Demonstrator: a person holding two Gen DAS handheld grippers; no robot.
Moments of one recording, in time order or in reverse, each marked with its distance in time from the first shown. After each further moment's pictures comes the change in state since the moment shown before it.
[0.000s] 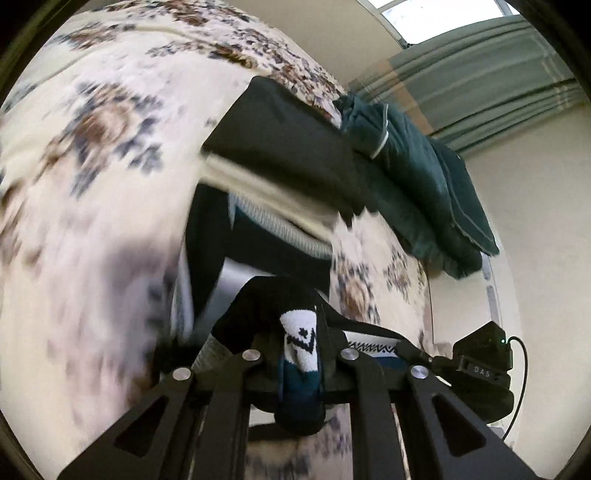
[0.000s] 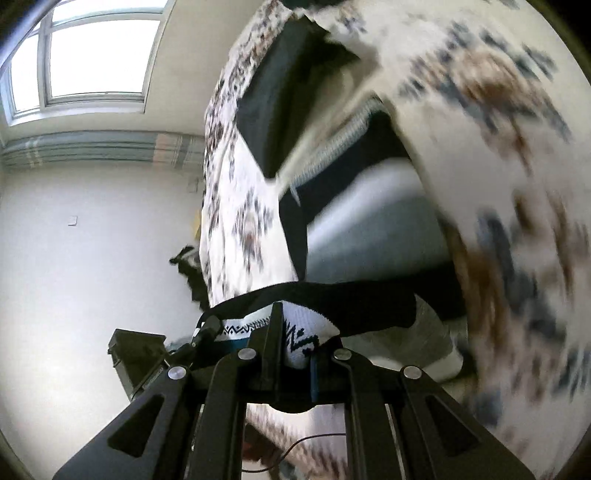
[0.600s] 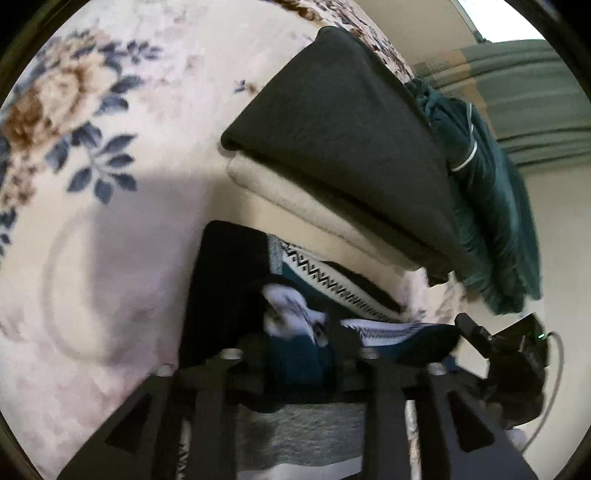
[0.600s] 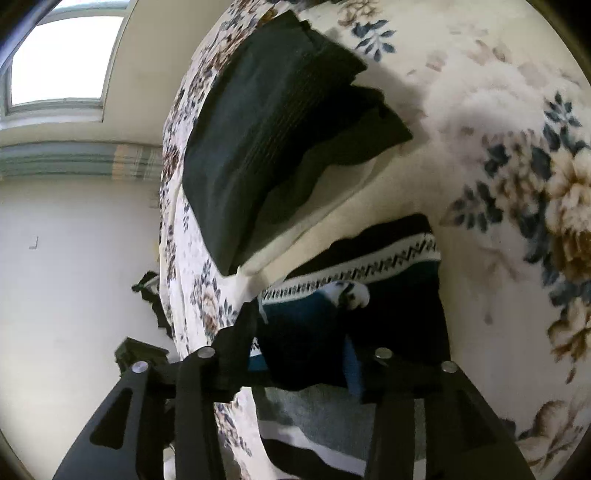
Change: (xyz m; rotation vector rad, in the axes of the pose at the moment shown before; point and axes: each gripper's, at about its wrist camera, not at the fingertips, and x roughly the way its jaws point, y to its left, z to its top) left arm 0.125 0.072 0.077 -0.182 0.134 0.067; right arm 0.105 -0.004 0.180 0.023 0.008 -0.138
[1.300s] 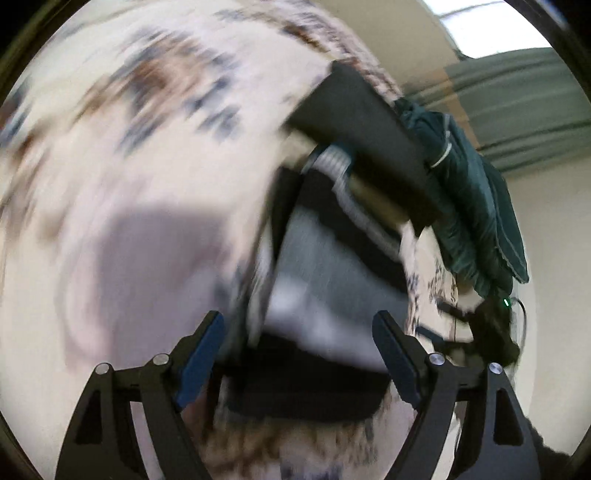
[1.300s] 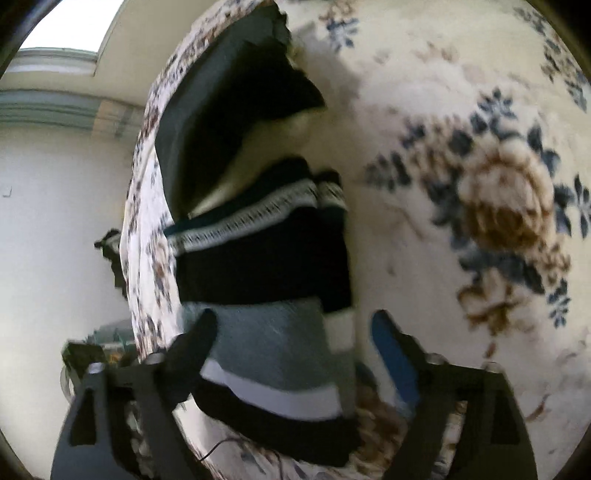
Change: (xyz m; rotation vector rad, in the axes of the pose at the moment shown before) left arm -0.105 0.050 -0.135 -0.019 -0.099 0.018; right arm -0.044 -0.049 -0.041 -0.158 0.107 -0.159
